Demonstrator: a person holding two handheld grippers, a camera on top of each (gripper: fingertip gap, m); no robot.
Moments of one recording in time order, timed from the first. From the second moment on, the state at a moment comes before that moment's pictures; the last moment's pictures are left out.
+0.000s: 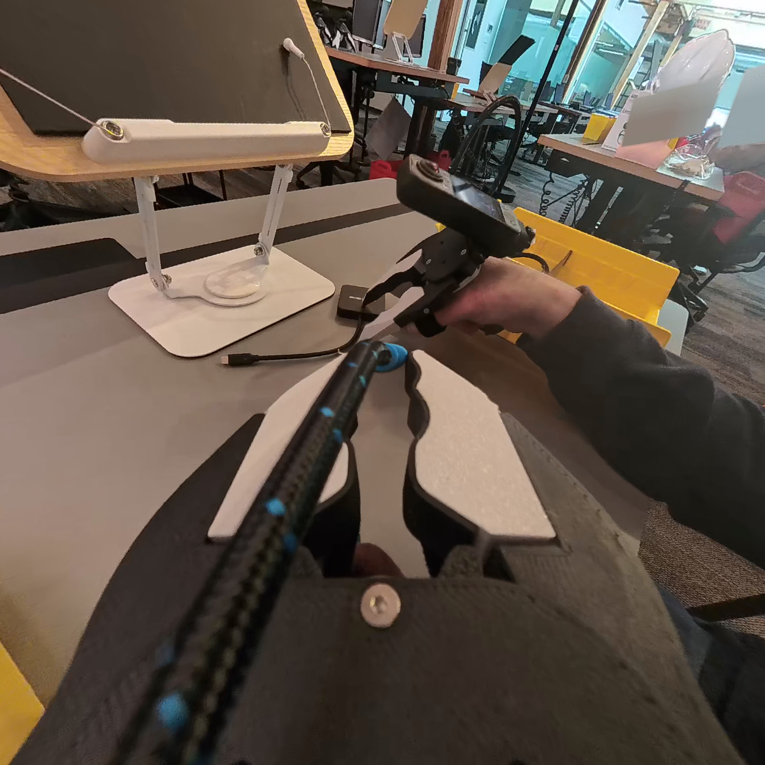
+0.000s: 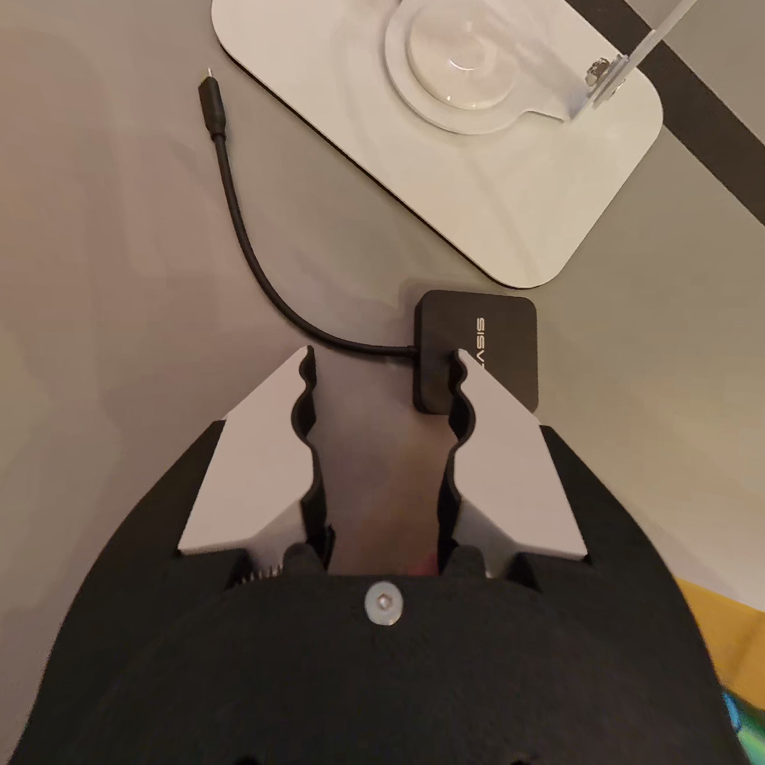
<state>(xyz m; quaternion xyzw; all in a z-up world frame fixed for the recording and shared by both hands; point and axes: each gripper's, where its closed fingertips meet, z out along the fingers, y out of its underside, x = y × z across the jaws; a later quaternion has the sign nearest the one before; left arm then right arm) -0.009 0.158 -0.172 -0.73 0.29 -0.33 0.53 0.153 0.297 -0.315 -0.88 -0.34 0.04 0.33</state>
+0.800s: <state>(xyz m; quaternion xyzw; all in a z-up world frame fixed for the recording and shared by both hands) -0.007 0.155 -0.174 -0.73 0.30 -0.33 0.52 0.077 0.237 -0.322 -0.79 -0.51 0.17 0.28</state>
